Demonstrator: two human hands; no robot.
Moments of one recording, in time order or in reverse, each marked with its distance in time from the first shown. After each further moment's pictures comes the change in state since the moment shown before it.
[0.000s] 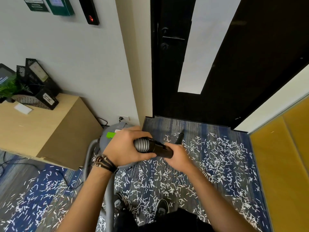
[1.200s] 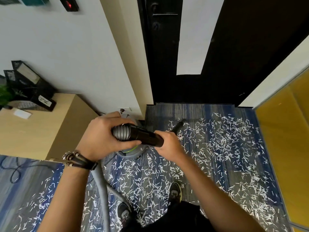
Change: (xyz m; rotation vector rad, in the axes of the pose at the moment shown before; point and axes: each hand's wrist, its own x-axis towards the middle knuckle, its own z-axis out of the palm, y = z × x) left_hand -0.003 -0.020 -0.063 0.054 -0.014 0.049; right_hand 0.012 -0.047 0.036 0.111 0.209 -0.134
